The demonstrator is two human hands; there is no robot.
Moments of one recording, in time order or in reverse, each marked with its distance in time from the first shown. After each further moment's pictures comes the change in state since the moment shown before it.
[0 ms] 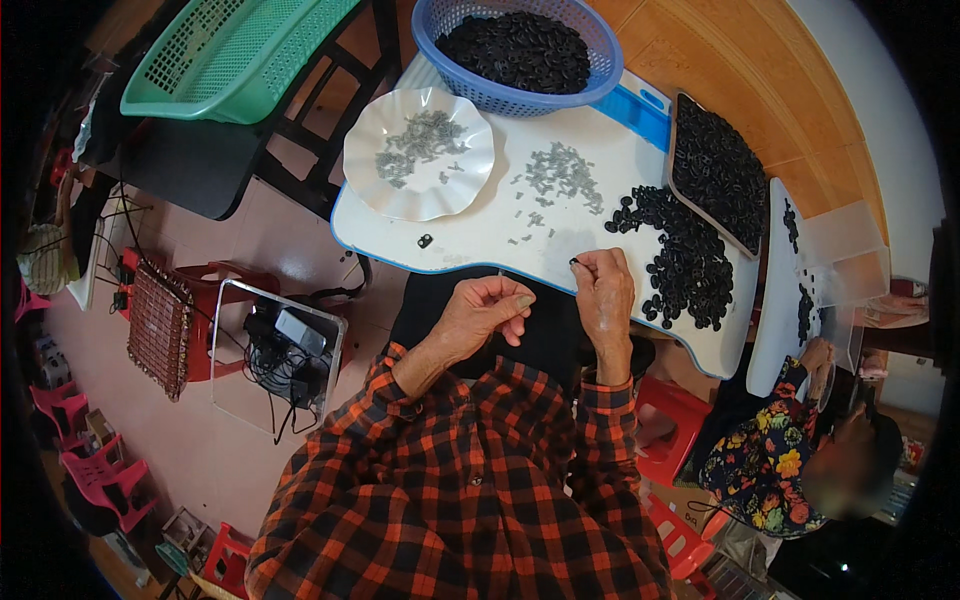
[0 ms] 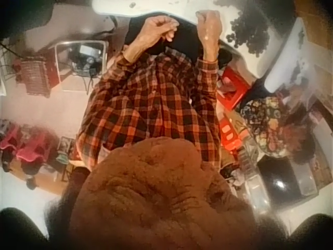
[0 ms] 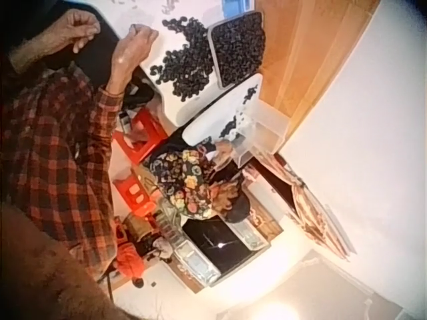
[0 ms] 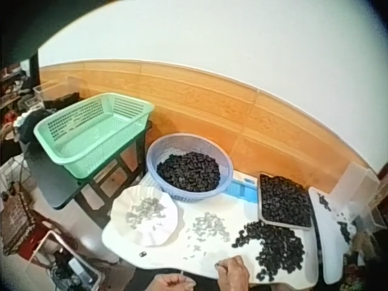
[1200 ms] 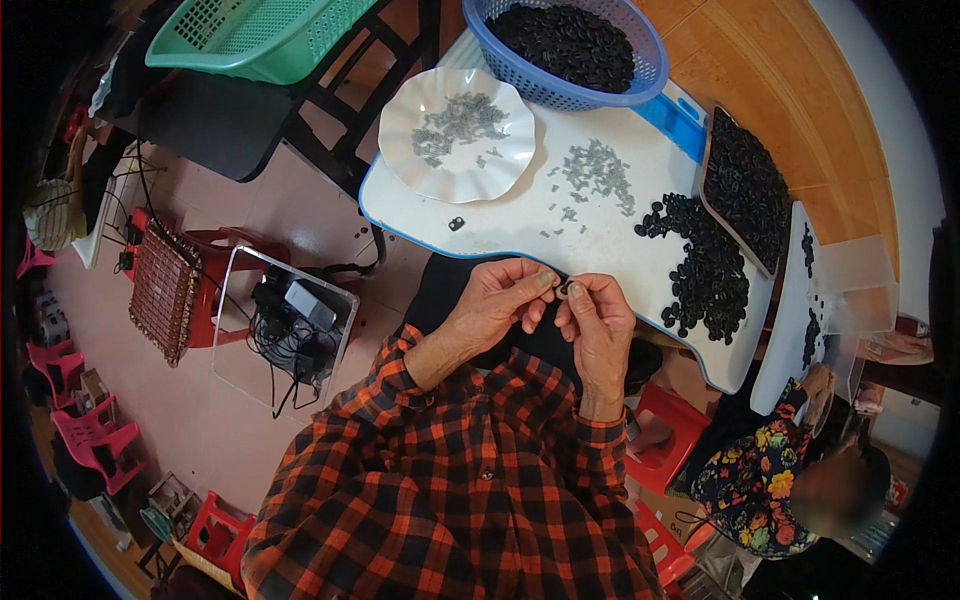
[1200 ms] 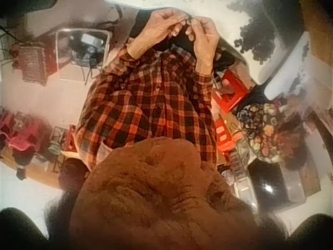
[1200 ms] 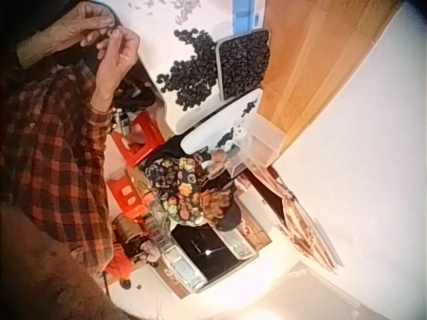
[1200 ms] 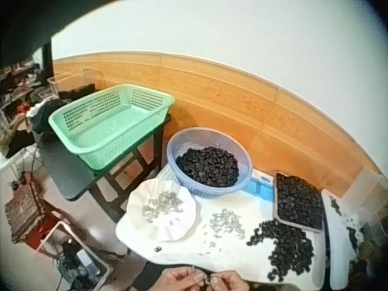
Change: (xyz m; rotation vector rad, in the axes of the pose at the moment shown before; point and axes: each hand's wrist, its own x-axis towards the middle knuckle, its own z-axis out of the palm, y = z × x) left_hand -0.009 0.015 0.009 -0.186 0.057 0.085; right_hand -0.040 -0.057 -0.003 1.158 -0.231 0.403
